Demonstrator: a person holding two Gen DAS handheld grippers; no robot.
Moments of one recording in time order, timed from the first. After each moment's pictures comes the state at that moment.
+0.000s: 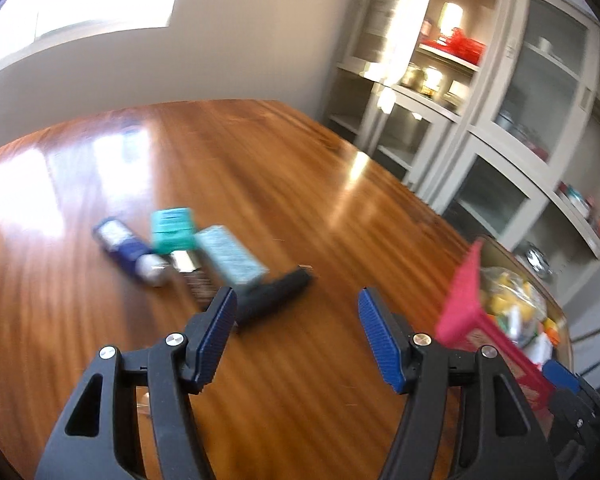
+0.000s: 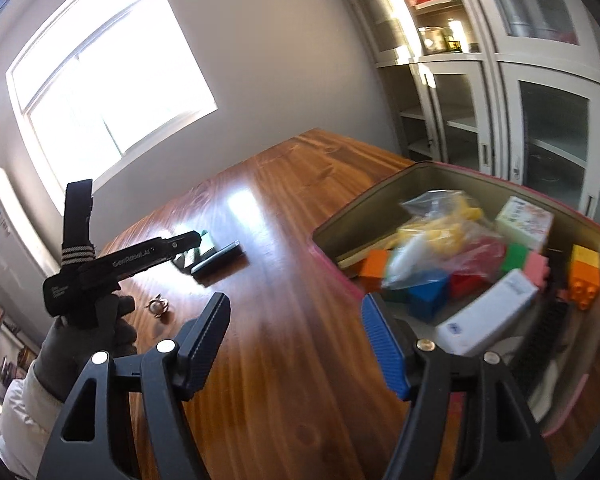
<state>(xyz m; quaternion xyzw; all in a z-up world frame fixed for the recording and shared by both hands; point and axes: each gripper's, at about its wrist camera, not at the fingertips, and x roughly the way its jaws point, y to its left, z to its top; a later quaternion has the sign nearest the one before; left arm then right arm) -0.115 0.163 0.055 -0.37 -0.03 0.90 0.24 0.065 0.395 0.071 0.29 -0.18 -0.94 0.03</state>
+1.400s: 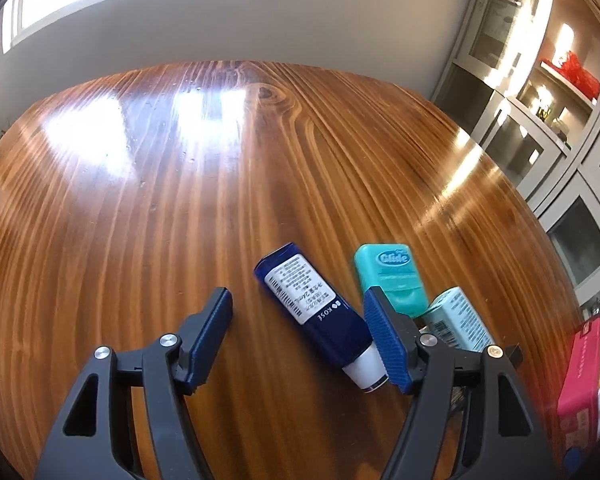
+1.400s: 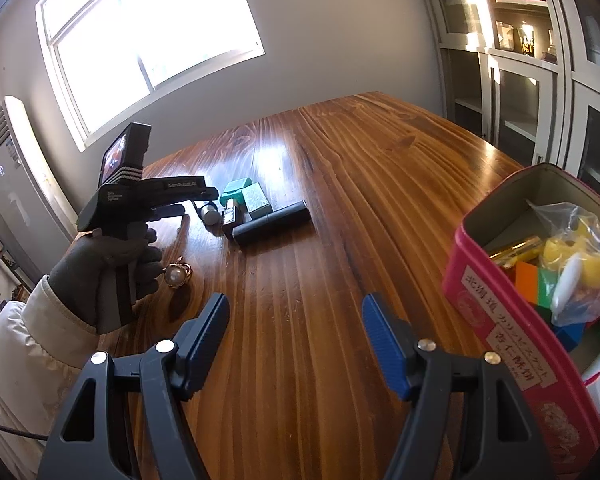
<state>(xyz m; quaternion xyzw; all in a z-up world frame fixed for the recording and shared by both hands) -0.225 0.072 0.004 -0.44 -0.05 0.89 0.09 -0.007 0.316 0.043 0.35 -0.10 -0.93 0.09</state>
